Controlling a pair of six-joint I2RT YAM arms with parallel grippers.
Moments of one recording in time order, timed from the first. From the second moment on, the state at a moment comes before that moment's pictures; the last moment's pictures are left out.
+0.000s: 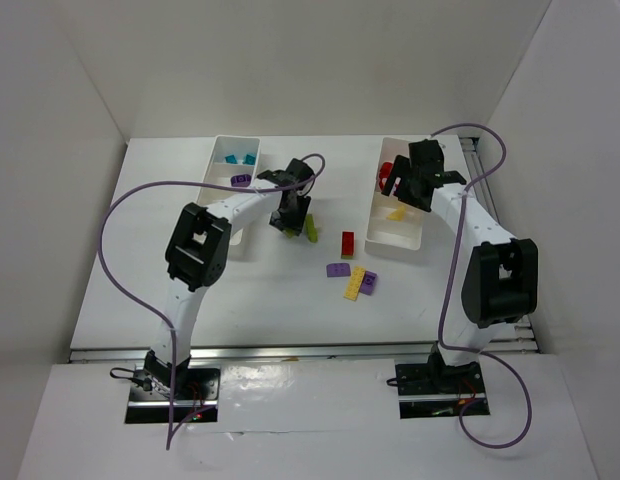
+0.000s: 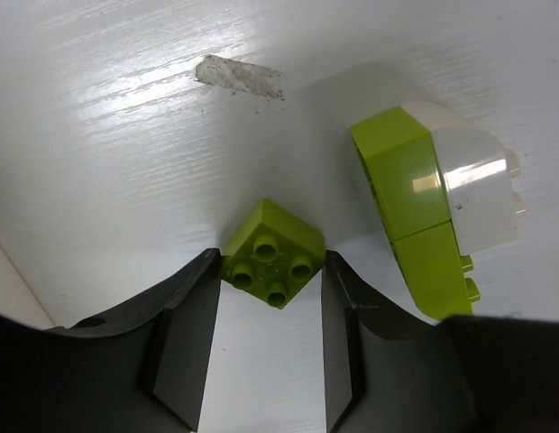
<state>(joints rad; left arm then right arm) -0.53 2.24 1.83 -0.77 -0.11 -0.27 0.13 1.66 1.32 -0.48 0.14 0.49</state>
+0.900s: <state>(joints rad) -0.23 1.83 1.57 -0.85 -0.18 -0.48 0.14 1.64 1.31 -0.48 0.08 0.48</state>
